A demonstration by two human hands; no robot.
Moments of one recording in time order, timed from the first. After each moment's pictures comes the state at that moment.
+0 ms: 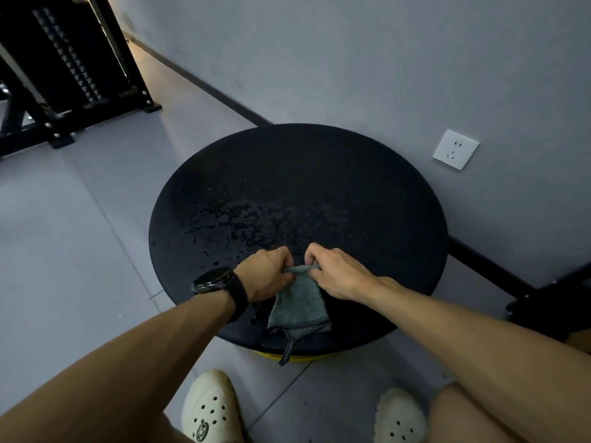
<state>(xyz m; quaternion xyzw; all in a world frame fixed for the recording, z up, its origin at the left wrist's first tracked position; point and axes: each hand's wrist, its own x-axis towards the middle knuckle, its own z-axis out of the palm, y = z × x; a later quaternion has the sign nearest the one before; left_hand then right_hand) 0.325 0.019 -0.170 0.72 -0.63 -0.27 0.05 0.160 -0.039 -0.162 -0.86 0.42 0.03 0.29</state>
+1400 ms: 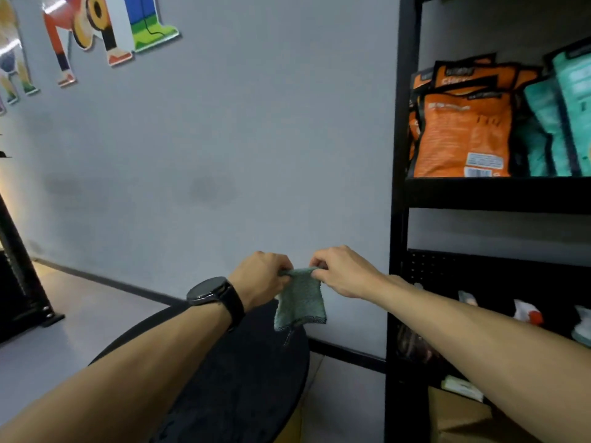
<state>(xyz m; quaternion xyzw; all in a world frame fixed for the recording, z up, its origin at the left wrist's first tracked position) 0.092 0.037 0.143 0.55 -0.81 0.02 0.18 -0.095 0.043 0.142 -0.81 0.53 -0.24 0.08</state>
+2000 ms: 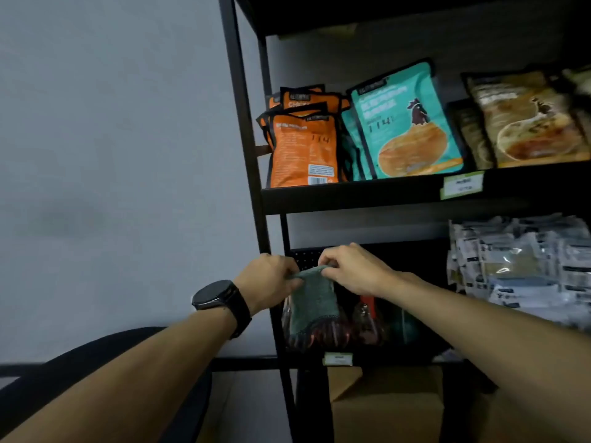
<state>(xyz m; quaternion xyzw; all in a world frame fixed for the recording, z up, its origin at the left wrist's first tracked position) -0.106 0.070 0.150 0.39 -0.91 -0.01 0.14 -0.284 0.140 0.147 -0.68 0.68 -0.25 0.03</state>
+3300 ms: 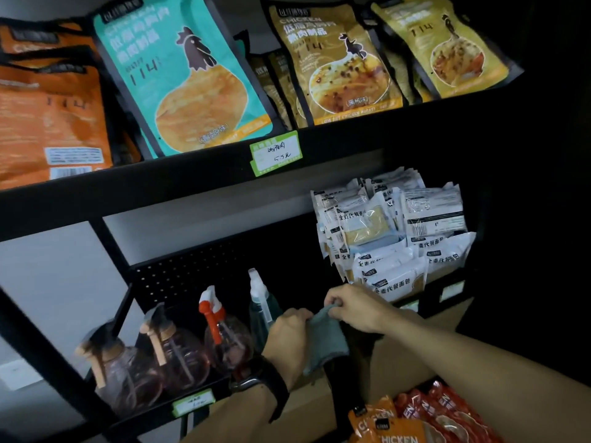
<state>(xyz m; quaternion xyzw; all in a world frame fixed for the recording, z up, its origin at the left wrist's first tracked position) -0.388 0.132 -0.028 0.27 -0.94 -0.18 0.14 -0.537 0.222 -0.013 -0.52 0.81 -0.25 0.13</state>
